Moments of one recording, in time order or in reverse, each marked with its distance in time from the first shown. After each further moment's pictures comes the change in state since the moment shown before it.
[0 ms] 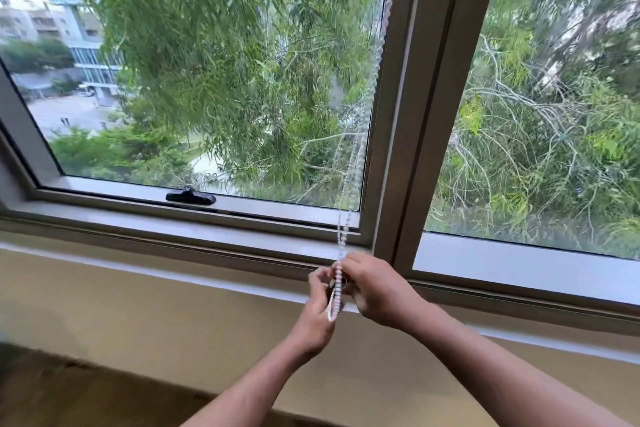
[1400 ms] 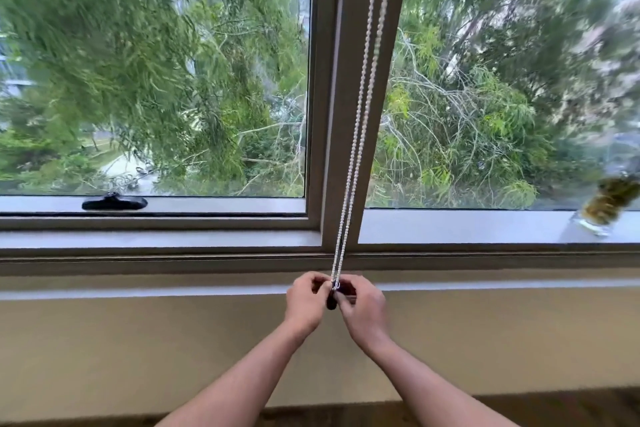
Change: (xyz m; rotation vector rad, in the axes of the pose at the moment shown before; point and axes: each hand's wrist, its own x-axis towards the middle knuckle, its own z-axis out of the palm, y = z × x) left_hand 0.015 0.009 0.060 0.008 0.055 -0.246; right_hand -0.095 0.012 0.082 0.304 0.516 0.761
